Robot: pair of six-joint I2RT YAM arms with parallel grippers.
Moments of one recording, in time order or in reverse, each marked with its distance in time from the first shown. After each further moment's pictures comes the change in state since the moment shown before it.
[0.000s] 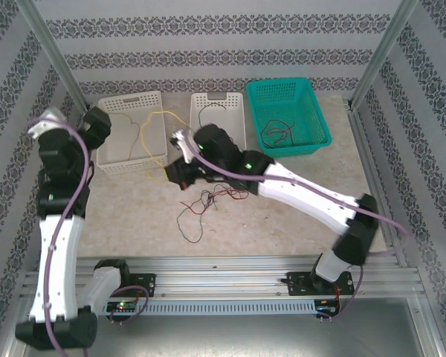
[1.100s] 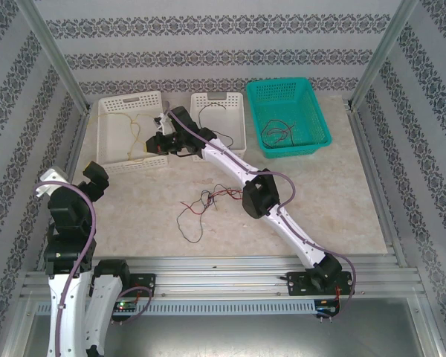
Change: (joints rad) left arm -0.022 -0.378 -0.324 -0.194 -0.240 0.082; right arm -0.229 1.155 1.158 -0.053 -0.358 0.355
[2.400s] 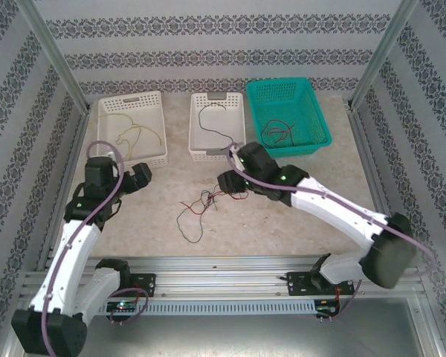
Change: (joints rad) left arm -0.157 0.404 -0.009 0.022 0.443 0.071; right arm 0.025 -1.529 -1.757 -0.026 0.703 -0.397
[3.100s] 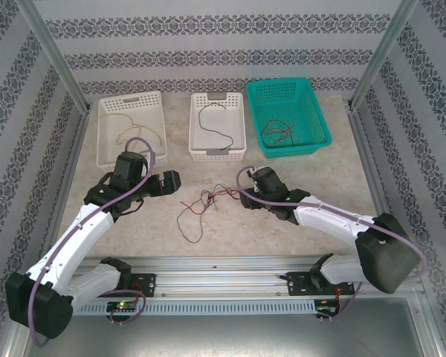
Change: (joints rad) left arm -0.252 0.139 0.053 -0.010 0.046 -0.001; right arm -0.094 0.011 -0.396 0.336 0.105 -0.029
